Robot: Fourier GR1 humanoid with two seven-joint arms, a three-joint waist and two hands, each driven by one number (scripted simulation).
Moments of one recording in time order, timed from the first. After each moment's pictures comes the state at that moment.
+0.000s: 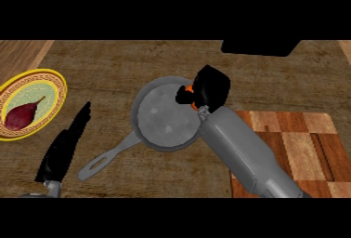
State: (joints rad) left arm 0.01 0.32 -0.16 -1.59 -0.07 0.11 0.14; right arm -0.83 -0.01 0.44 -0.93 0.95 -0.35 1.05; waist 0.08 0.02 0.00
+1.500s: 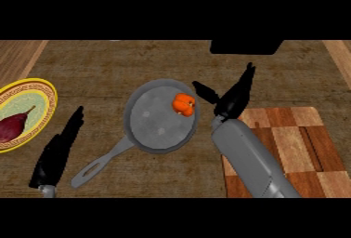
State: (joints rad) left arm 0.05 0.32 -0.12 -1.58 -0.07 0.12 0.14; right arm -0.70 -0.01 0.32 -0.85 0.47 -1.29 0.66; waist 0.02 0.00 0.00
